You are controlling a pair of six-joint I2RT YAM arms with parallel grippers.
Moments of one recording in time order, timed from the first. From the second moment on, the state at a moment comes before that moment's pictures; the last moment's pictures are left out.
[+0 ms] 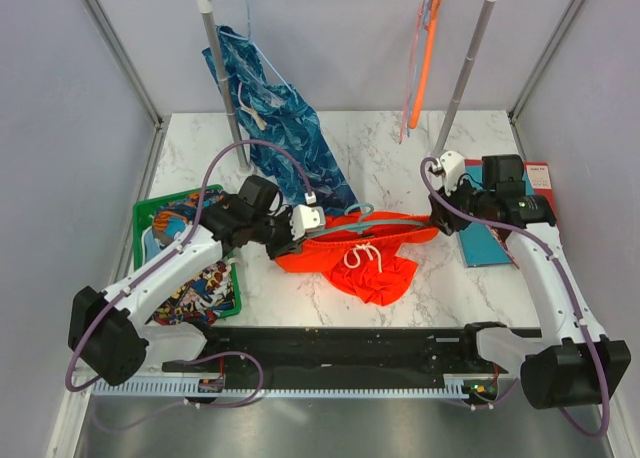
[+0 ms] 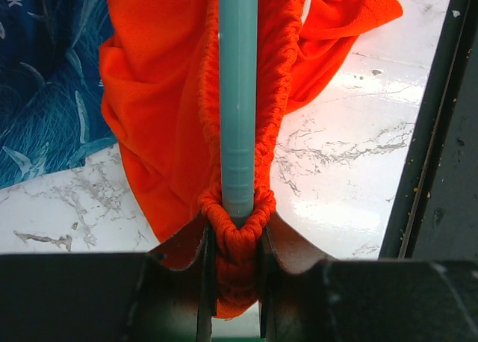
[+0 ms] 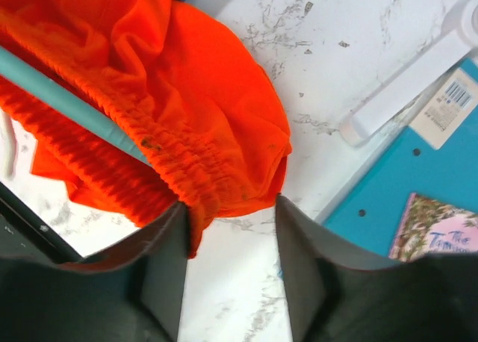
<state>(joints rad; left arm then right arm) -0.60 1.23 0.98 -0.66 0.47 0.65 0.06 1.11 1.08 -0.82 -0.47 -0.50</state>
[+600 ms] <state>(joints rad) -0.58 1.17 1.01 -0.79 0.50 0.65 0.08 1.11 1.30 -1.09 -0.74 -0.85</state>
